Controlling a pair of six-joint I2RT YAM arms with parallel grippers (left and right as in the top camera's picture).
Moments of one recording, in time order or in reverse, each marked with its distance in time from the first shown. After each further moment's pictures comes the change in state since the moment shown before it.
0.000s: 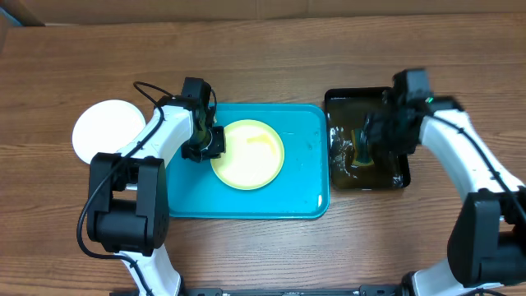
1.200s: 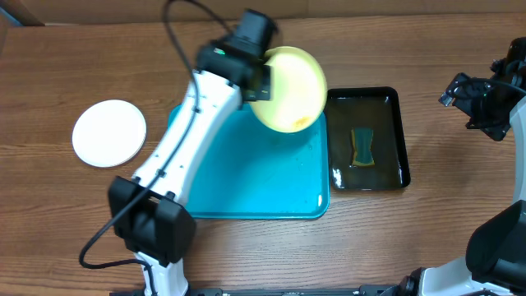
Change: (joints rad) left arm -0.335 0.007 0.669 -0.269 -0.333 -0.106; right arm -0.385 -0.002 0.283 -0.175 0.021 -0.007
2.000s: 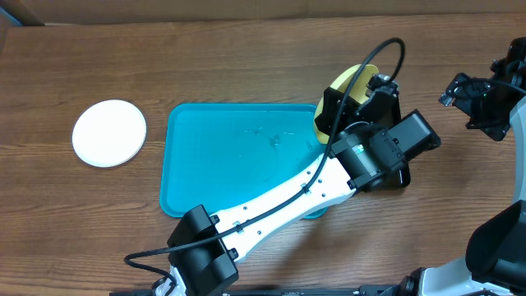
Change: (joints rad) left arm -0.580 0.054 0.000 0.203 -0.969 0.230; right arm 0.000 0.000 0.000 0.000 0.000 0.000
